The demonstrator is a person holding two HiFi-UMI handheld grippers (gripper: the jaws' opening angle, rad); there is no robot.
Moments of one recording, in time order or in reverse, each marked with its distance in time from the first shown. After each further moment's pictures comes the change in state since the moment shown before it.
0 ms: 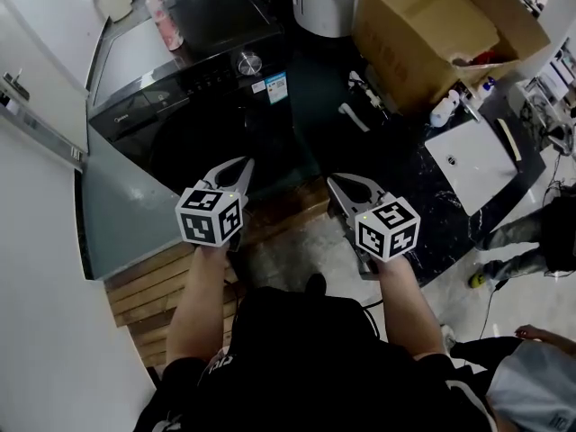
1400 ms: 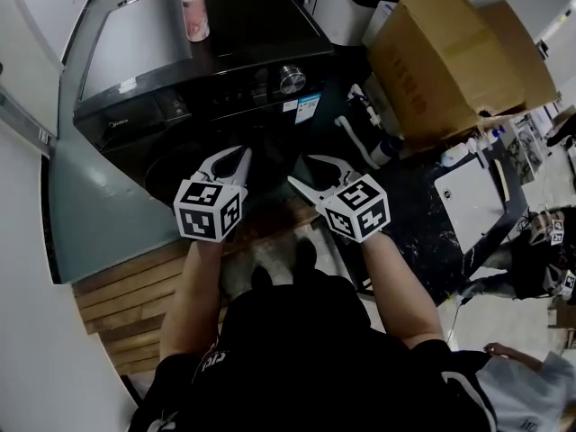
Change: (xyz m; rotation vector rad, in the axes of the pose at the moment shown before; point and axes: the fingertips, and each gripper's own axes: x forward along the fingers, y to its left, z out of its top) left arm 0.049 0.149 0.017 -0.082 -0.084 -0.006; right arm 0.207 0.025 0.029 -0.237 0.227 0.110
